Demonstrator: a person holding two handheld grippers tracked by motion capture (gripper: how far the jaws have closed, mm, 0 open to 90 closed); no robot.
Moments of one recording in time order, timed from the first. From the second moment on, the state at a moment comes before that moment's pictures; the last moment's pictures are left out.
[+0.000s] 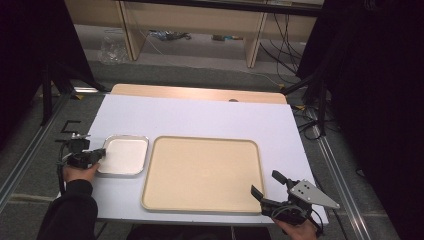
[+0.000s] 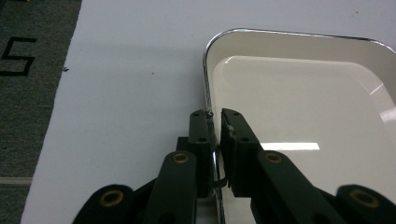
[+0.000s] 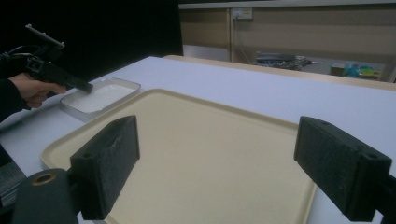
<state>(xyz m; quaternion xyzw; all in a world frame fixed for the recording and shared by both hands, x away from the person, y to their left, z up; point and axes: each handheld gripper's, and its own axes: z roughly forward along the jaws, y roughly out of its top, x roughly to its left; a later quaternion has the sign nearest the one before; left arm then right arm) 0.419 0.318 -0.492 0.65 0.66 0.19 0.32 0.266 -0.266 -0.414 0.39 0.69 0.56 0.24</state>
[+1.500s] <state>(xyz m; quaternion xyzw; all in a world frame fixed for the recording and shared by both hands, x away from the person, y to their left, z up) 0.409 0.261 -0.451 0.61 0.60 0.10 0.50 0.266 -0.267 -0.413 0.40 0.69 0.55 0.24</state>
